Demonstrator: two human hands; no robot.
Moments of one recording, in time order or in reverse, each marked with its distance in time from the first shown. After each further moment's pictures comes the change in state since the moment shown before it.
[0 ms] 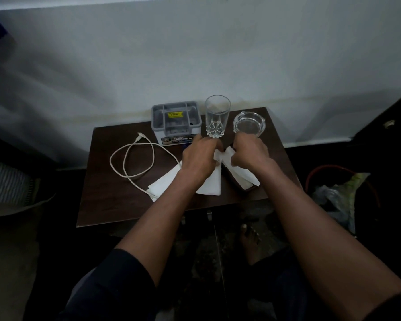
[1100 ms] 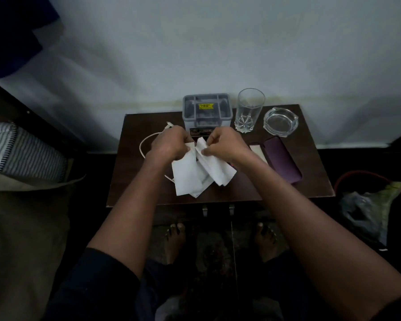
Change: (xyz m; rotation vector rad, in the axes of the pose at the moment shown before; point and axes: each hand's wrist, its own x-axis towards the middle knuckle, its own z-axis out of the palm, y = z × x) left_hand -0.033 -0.102 -0.071 -0.095 -0.110 -0.369; right_hand -0.011 -0.102 0.031 0.553 -0.156 -0.153
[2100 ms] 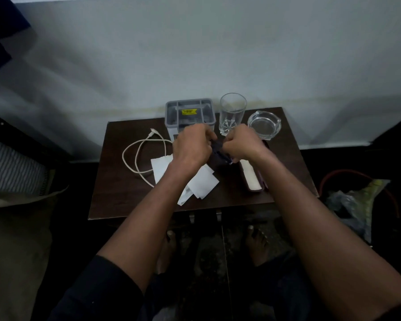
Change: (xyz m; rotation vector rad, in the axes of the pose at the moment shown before) left_hand -0.004 0.084 0.033 -0.113 0.241 0.138; right_hand 0.008 0.034 -0.066 -0.186 0.055 0.139
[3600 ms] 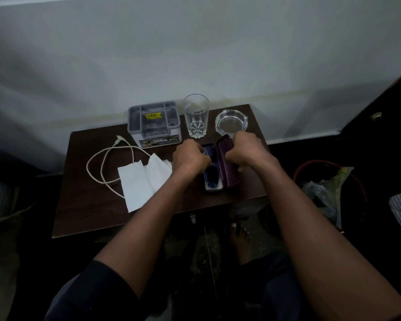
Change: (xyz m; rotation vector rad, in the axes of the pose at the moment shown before) left_hand 0.008 0.042 0.075 -0.172 -0.207 -0.247; right_hand -0.014 0.066 -0.043 -0.199 0.047 0.138
